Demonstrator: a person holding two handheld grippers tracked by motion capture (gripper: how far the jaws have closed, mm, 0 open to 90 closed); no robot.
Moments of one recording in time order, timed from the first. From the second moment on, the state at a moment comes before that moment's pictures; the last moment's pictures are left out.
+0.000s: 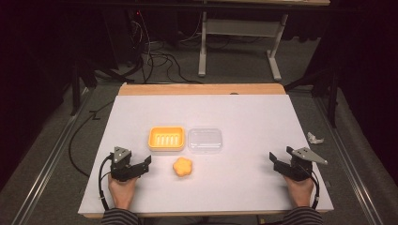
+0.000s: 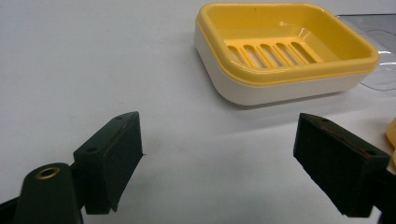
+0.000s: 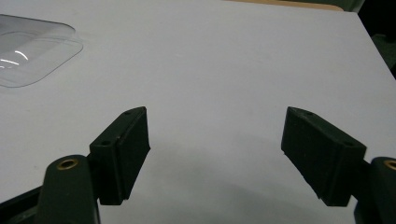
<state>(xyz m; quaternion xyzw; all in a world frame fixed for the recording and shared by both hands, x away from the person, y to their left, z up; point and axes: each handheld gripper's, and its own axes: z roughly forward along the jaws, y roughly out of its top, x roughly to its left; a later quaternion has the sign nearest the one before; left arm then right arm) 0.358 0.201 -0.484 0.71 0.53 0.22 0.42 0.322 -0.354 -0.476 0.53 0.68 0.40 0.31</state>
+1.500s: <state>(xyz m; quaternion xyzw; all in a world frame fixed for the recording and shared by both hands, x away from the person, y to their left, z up) 0.341 0.147 -0.443 0.76 0.44 0.18 0.45 0.323 -0.355 -0.476 0.53 0.68 0.40 0.31</state>
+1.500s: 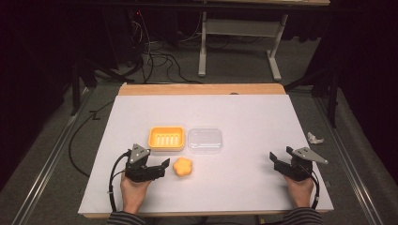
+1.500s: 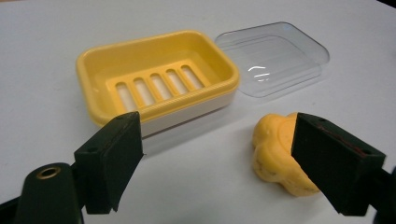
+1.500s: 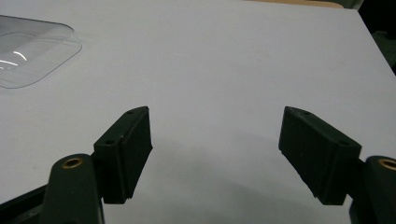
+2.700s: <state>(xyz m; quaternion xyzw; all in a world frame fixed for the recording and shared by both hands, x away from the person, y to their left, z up) 0.345 0.083 -0.464 0.82 0.38 0.14 0.39 0.322 -0.354 -0.476 0.53 0.68 0.40 0.31</state>
